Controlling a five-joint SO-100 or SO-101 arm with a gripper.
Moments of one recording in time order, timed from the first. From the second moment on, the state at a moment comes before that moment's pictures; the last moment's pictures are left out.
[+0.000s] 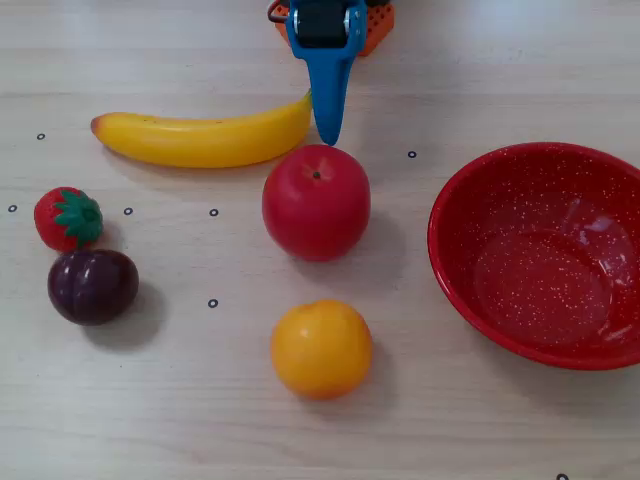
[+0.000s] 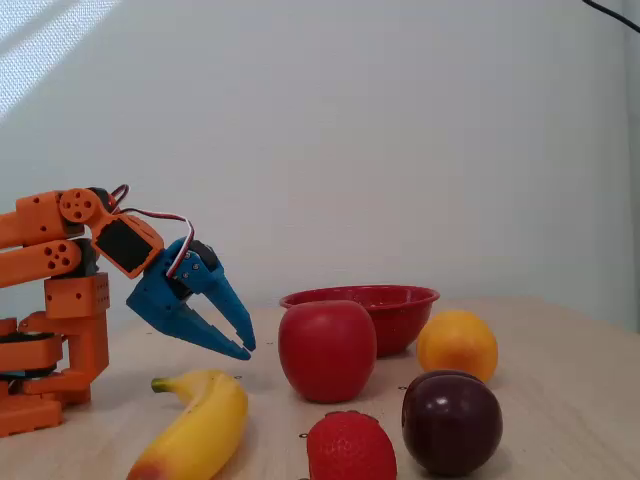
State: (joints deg) arm 2.6 183.0 174.2 53.5 -1.6
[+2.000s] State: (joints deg) arm -3.7 130.2 133.6 57.0 11.7
